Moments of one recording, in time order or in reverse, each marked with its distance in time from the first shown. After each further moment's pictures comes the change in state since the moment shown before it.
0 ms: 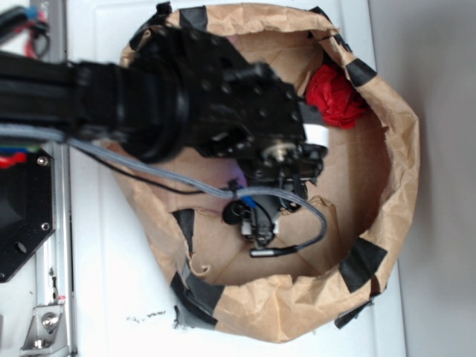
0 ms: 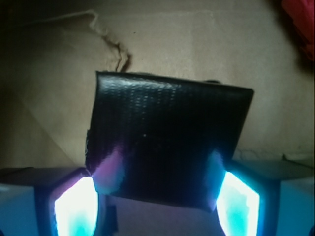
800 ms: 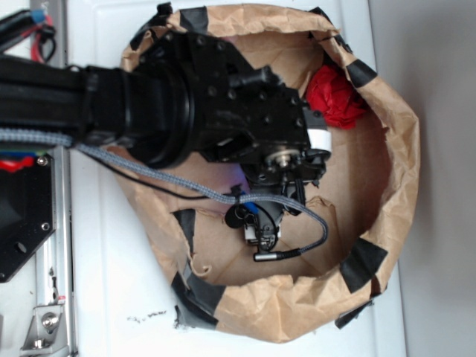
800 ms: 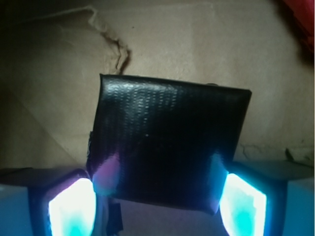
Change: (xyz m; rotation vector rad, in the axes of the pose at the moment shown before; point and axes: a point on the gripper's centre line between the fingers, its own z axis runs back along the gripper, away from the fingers) arm 0.011 -0.005 -0.008 0.019 -0.024 0.046
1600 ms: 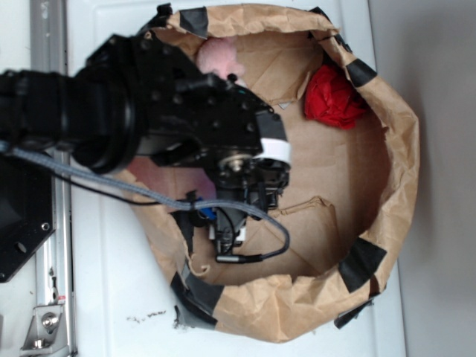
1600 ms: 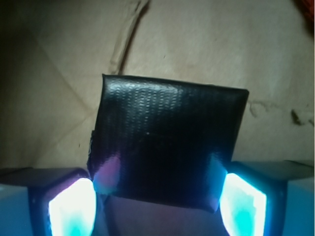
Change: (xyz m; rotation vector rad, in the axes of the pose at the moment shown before) arm -0.023 -0.001 0.003 -0.007 0.003 -0.107
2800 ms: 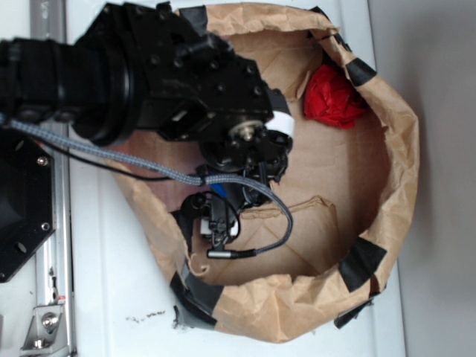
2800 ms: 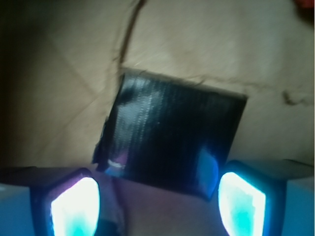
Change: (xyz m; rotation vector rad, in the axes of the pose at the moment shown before) arm -0.013 0.000 0.014 -0.086 0.079 0.003
